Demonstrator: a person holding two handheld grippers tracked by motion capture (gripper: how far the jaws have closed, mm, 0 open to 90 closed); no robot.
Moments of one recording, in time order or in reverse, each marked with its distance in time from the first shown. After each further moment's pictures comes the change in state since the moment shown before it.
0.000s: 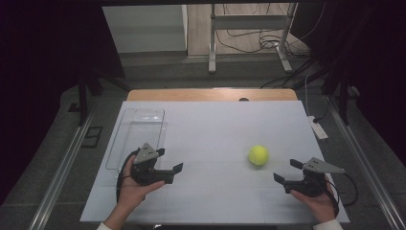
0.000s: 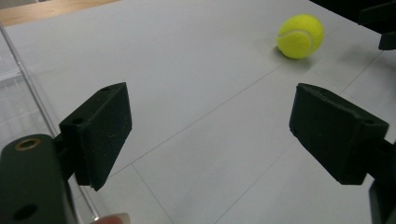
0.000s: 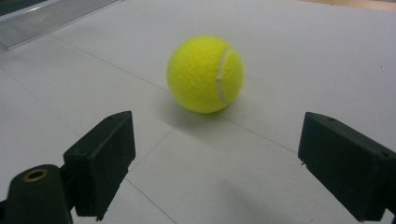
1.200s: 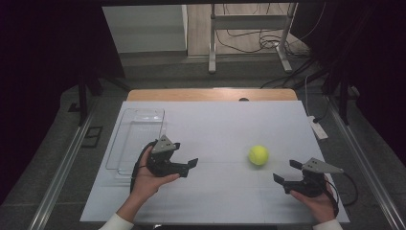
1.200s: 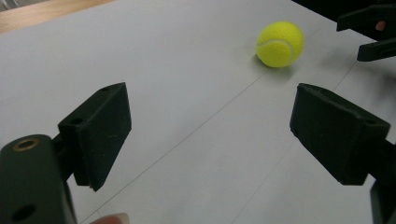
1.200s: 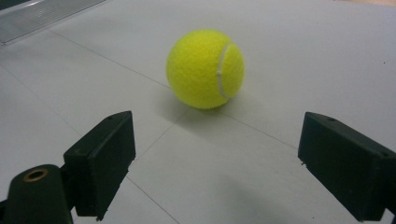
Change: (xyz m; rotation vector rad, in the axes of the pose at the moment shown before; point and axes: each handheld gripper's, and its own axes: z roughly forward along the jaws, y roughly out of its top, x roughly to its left) left arm -0.014 0.029 0.031 0.032 -0.065 0.037; right arm 0.000 -0.002 0.002 0.013 0.001 -0.003
